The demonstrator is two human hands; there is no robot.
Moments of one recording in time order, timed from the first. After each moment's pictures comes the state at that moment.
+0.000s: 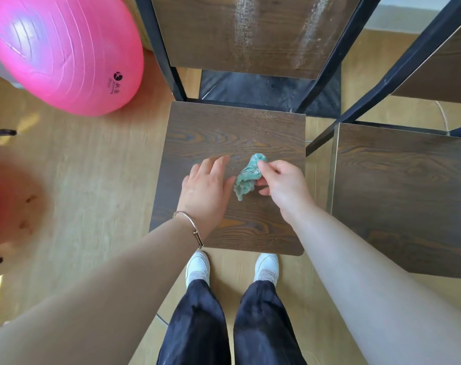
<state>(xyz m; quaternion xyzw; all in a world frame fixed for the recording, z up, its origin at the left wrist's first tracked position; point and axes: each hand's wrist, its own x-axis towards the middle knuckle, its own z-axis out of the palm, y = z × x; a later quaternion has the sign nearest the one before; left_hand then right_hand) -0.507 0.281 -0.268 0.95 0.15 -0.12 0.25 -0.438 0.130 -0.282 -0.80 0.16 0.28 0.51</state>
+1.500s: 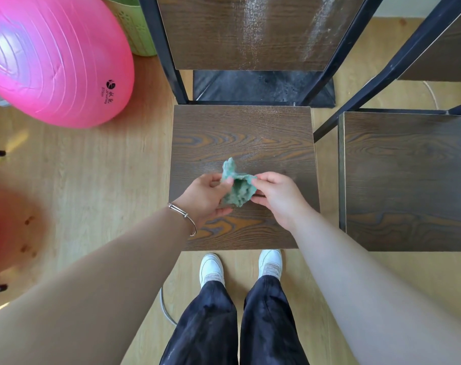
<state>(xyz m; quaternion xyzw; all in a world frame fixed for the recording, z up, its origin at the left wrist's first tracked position) -0.505 0.336 -0.295 0.56 0.38 -0.29 0.68 -0.468 0.169 -0.306 -0.69 0.25 0.34 0.59</state>
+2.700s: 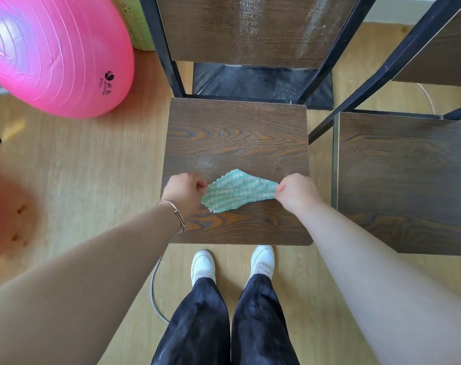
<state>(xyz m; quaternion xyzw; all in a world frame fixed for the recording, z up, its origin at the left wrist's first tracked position) -0.517 0.353 -0.317 0.91 0.20 -0.24 0.28 -0.447 0.109 -0.332 -0.94 0.02 0.33 0.07</state>
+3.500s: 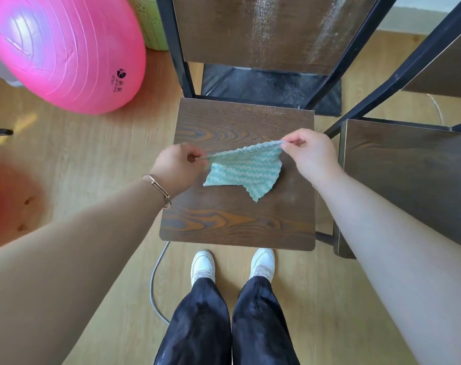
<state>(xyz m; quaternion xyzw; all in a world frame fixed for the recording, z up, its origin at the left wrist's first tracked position) -0.489 0.375 -0.271 0.88 0.25 -0.17 0.37 -0.391 0.123 -0.280 -0.92 -0.02 0.17 0.34</state>
